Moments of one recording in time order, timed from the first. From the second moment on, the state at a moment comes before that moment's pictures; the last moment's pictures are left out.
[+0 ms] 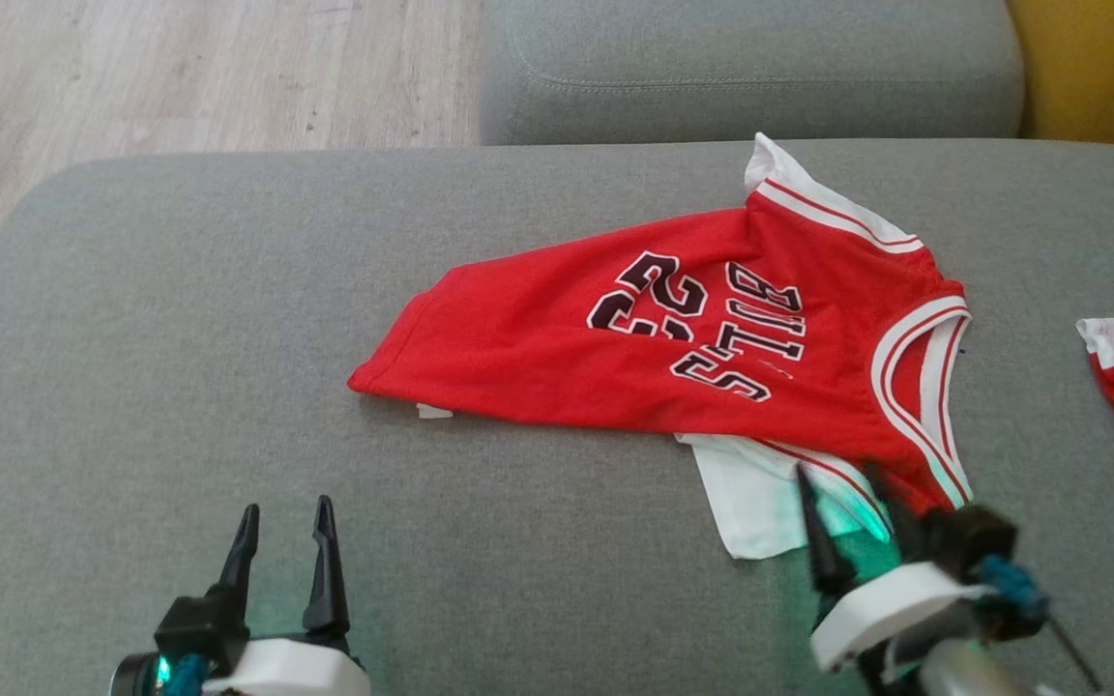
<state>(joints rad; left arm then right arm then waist) -0.01 0.05 -0.11 0.41 -0.23 -0.02 -0.26 -0.11 -0.06 0.19 0.56 0.25 0.12 -0.25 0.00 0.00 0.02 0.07</state>
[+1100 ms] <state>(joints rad) -0.02 0.05 -0.16 0.43 -0.28 -0.01 -0.26 -0.23 -0.08 0.42 0.88 0.11 0.12 -0.29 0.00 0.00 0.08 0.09</state>
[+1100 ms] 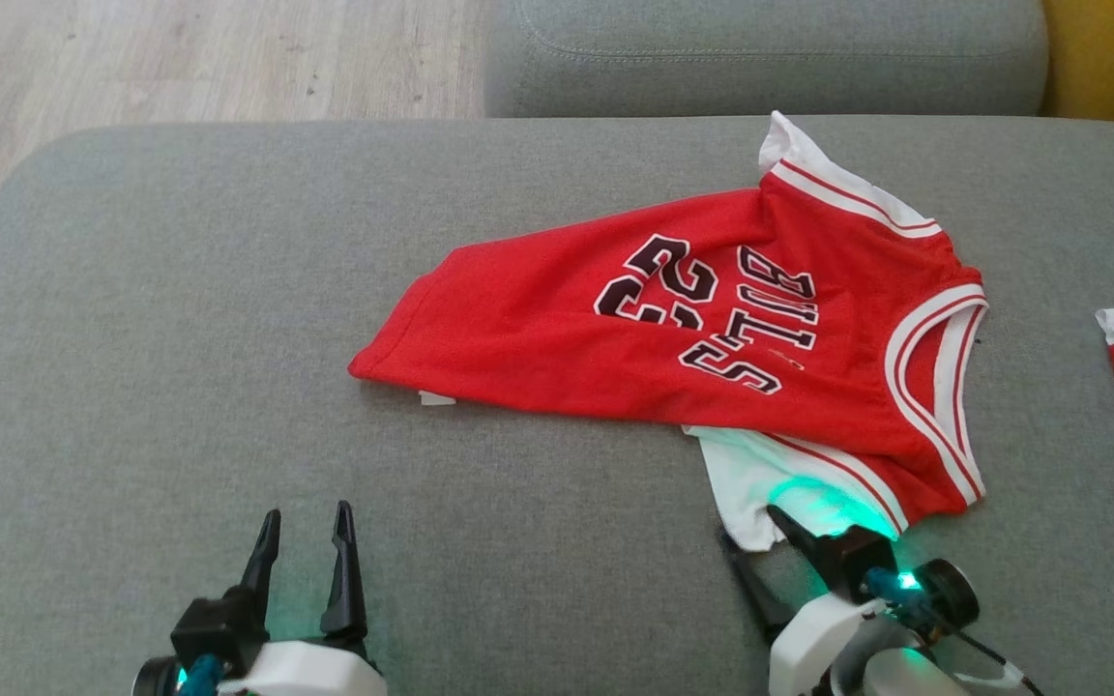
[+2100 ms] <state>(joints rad) -0.11 0.05 -0.17 0.58 -0.45 -0.10 -0.26 -0.01 -0.36 0.07 0.28 0.16 0.12 -0.26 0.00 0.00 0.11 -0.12</state>
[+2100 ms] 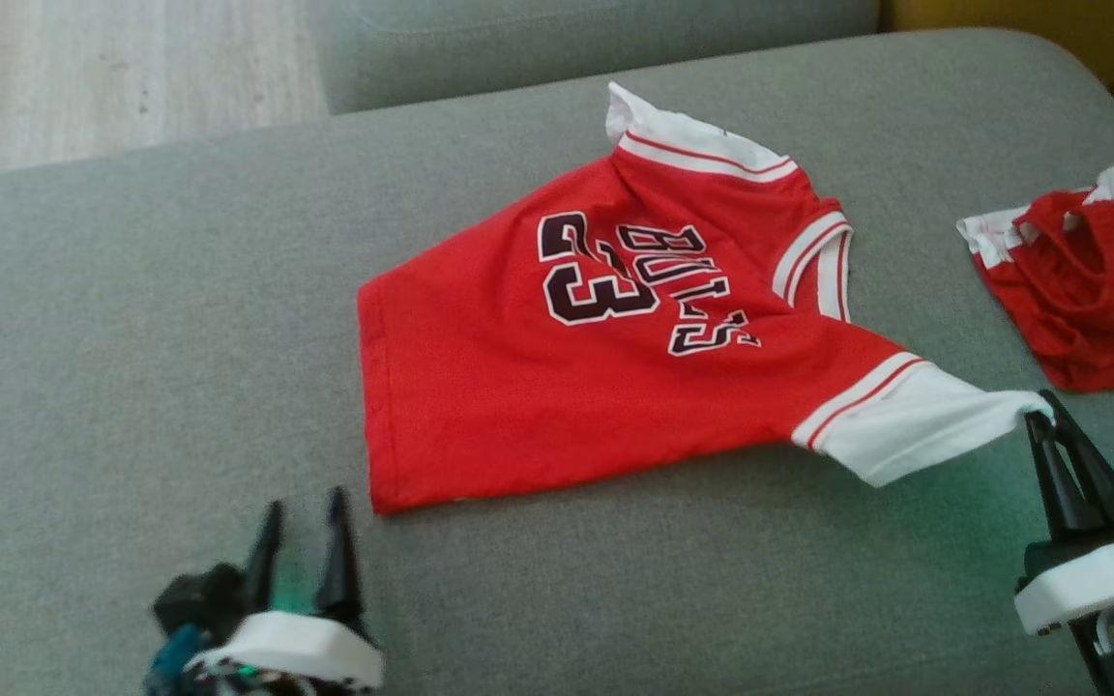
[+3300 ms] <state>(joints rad) -0.22 0.15 -0.37 0.25 -0.50 -0.13 -0.26 -0.28 -0.34 0.04 0.19 0.25 0.12 -0.26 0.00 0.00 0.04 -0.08</state>
